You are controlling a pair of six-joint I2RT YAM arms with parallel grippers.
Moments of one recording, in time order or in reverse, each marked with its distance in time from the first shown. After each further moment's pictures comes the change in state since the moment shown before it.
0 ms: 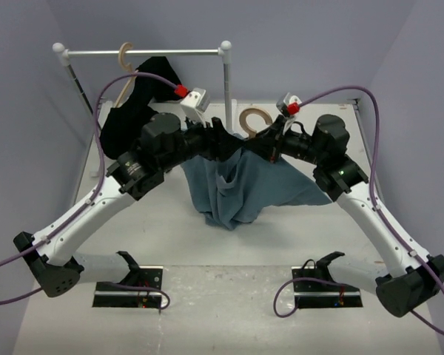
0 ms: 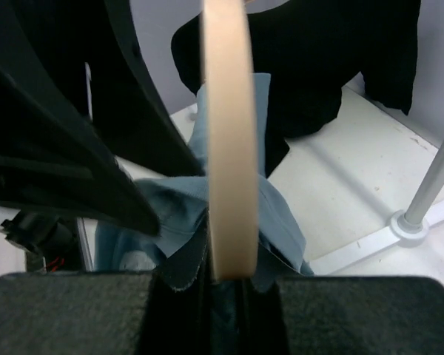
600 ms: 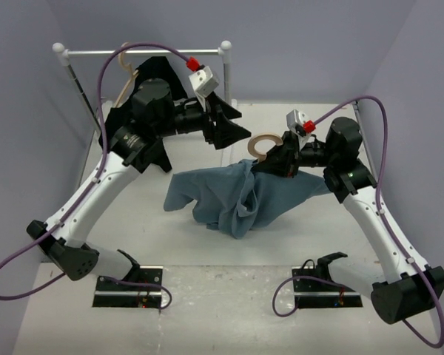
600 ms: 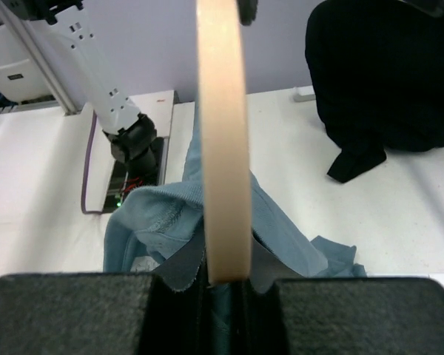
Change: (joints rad) left arm 0.140 0.142 0.275 0.014 0.538 0.314; right arm -0.183 -0.067 -0.115 0.050 -0.590 -0.076
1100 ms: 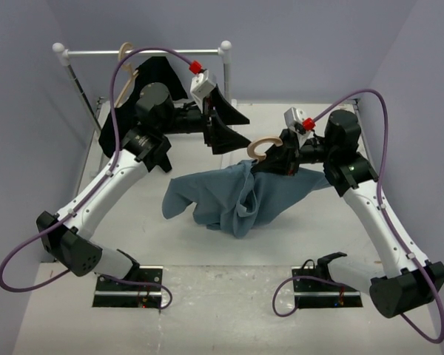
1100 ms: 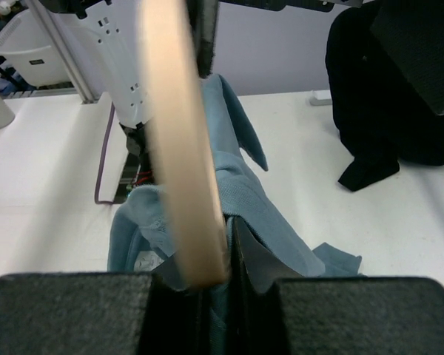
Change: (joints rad) left arm 0.065 0.053 -0.143 0.370 0.340 -0.209; right arm 0.005 0.045 0.095 -0.131 -0.079 -0.102
